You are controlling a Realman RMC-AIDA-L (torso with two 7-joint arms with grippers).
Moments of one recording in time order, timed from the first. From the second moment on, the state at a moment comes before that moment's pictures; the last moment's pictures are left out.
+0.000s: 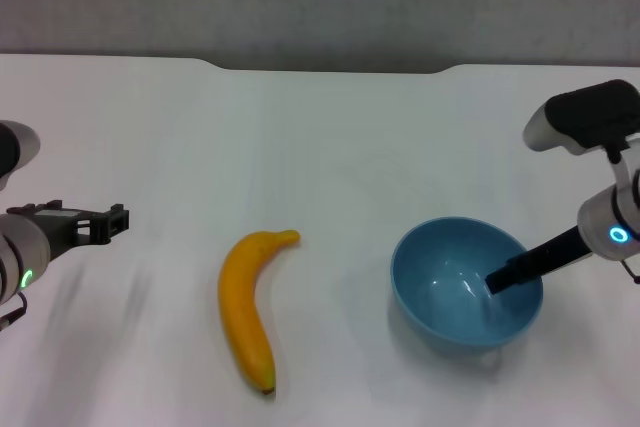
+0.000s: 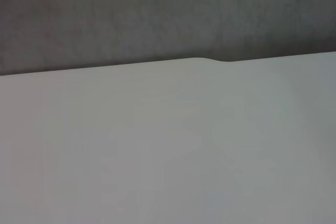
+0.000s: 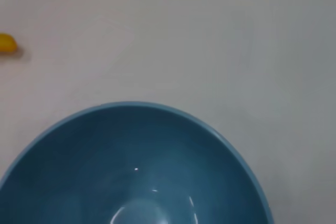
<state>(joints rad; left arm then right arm) -0.13 -2.04 -1.37 -1.44 -0.03 0.59 2.83 0.79 2.00 1.82 0.68 -2.56 1.06 -0.50</state>
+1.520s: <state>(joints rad) -0.14 -2.04 -1.35 -1.41 -0.02 0.58 2.83 0.73 2.01 1.76 0.70 -2.44 0.94 -0.53</state>
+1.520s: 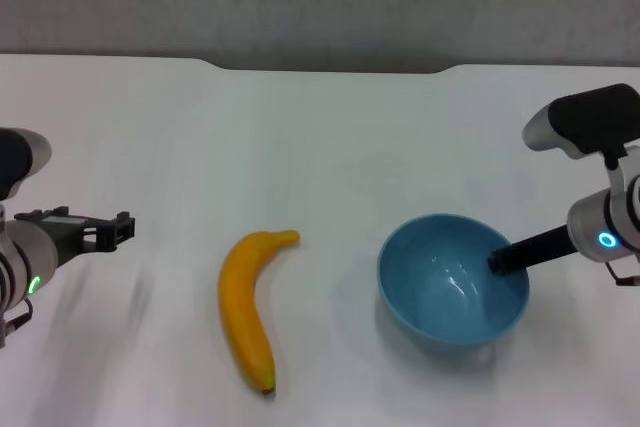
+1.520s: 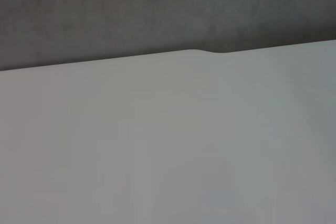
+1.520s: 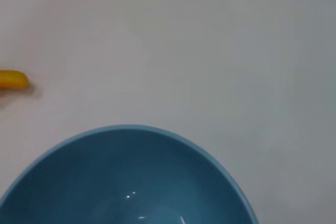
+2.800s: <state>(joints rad) -0.23 -2.03 -1.24 -1.54 -0.29 0.78 2.84 0.58 2.00 1.73 1.08 -2.45 0.99 -0.44</state>
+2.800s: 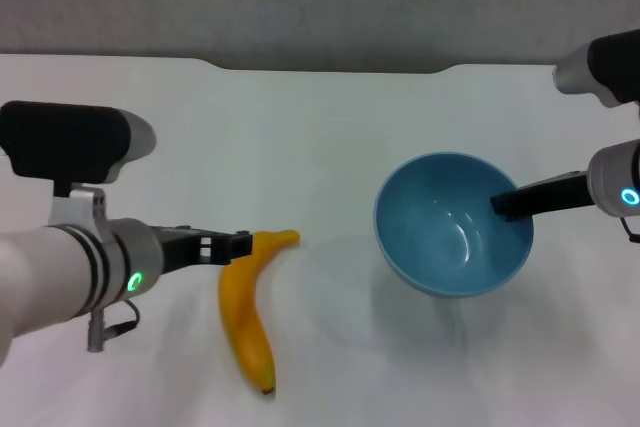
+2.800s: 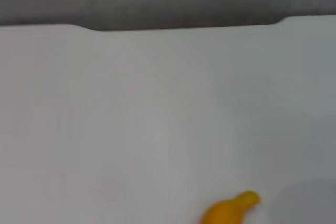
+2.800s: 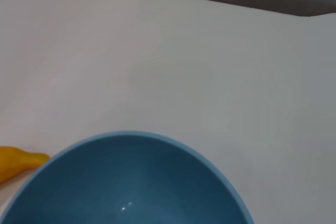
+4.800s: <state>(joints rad) -0.45 -2.04 -1.20 -1.09 -0.45 0.62 2.84 0.58 2.00 1.72 1.11 -2.44 1.00 -0.44</state>
